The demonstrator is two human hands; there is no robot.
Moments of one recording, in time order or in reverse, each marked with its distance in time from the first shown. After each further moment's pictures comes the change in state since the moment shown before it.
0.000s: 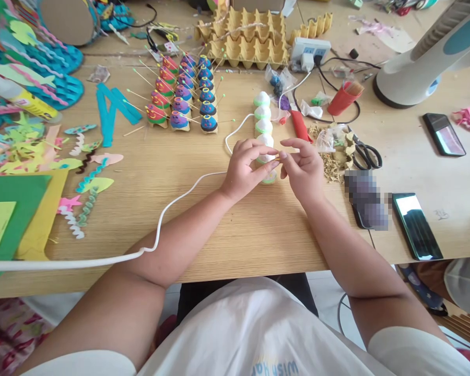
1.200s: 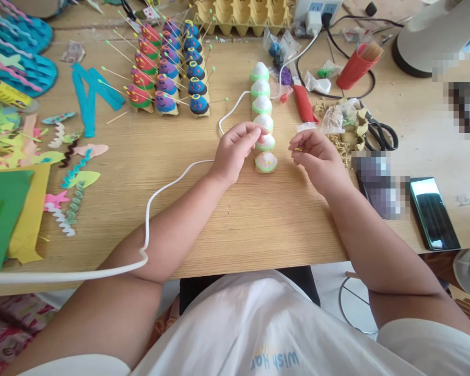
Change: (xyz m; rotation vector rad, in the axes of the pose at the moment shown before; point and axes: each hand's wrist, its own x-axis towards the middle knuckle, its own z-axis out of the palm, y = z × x) left_hand 0.007 -0.013 0.002 -0.413 -0.013 -0.503; right_hand -0.003 0.020 -0.038 0.030 -0.124 0.054
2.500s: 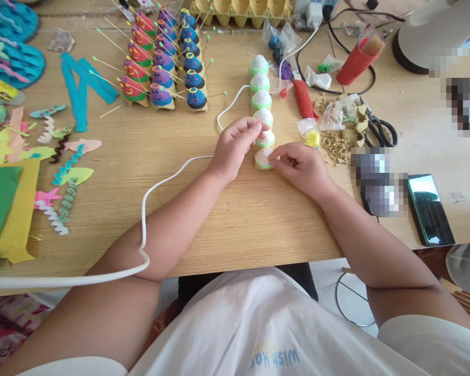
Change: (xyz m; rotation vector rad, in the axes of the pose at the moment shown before) left_hand 0.001 -0.001 0.000 -0.033 -0.030 0.017; right_hand -0.008 -0.011 0.021 -0.342 -0.128 -0.220
